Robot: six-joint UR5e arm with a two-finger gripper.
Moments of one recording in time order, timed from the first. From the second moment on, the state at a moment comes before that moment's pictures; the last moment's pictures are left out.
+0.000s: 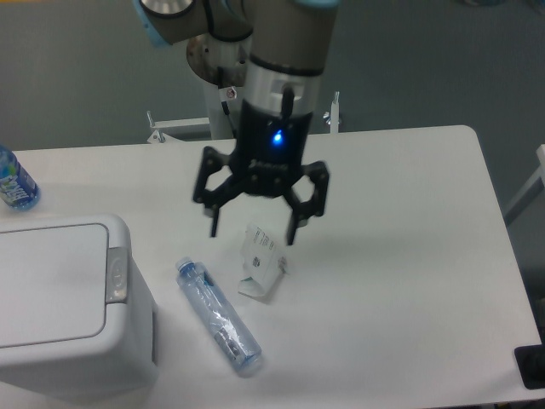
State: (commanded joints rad) arm 2.35 -1.81 -1.38 -1.10 1.11 0.23
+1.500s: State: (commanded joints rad) arm 2.24 -1.88 -1.38 -1.08 1.11 0.17
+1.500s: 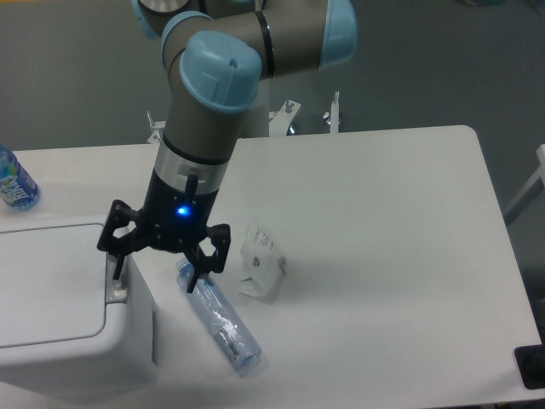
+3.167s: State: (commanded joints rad) arm 2.24 -1.89 -1.38 -1.07 1.12 0.17
